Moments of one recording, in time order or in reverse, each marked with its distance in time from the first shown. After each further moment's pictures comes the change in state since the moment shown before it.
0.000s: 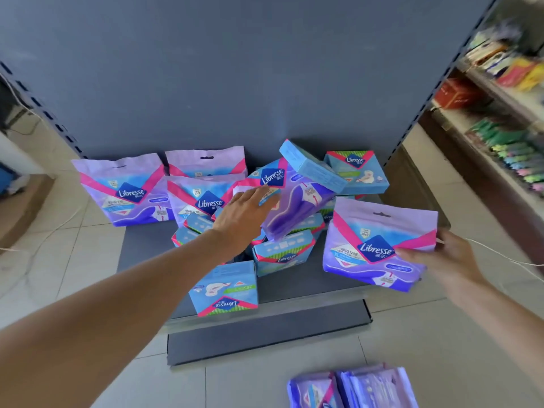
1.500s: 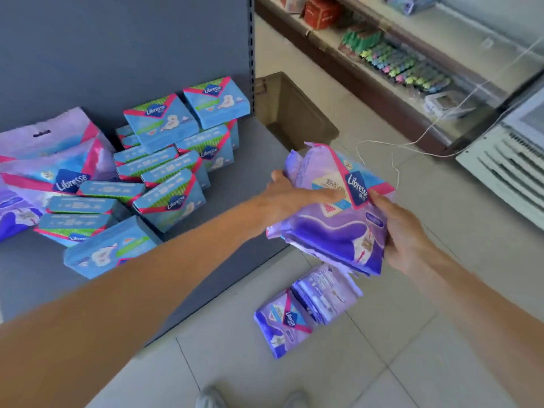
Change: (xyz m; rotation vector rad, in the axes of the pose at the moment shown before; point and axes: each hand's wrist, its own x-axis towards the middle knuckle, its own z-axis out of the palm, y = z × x) left_hand -0.022 0.270 -0.002 -1.230 -0.687 -0.326; right_hand -0.164 0.065 -0.095 0.652 0.297 0.456
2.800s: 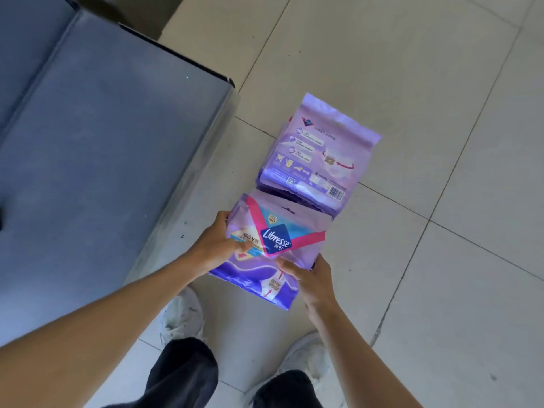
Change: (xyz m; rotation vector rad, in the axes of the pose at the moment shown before) left_hand 0.246 -0.471 0.061 0.566 -0.290 -0.275; right_hand 0.147 0.518 -0.102 0.130 0.415 0.185
